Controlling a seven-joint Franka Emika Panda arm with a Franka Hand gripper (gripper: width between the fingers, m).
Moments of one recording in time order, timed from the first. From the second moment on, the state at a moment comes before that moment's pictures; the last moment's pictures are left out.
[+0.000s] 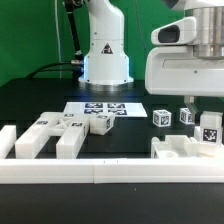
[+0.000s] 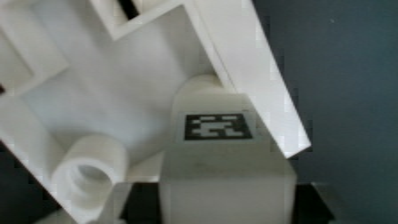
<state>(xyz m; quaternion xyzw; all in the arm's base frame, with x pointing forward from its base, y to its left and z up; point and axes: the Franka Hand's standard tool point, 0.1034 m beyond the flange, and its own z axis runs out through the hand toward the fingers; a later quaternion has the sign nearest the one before) 0.638 0.124 0.079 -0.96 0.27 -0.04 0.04</state>
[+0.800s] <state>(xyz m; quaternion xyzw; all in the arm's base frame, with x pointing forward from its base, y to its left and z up) 0.637 0.123 0.078 -0.82 0.56 -0.01 0.06</state>
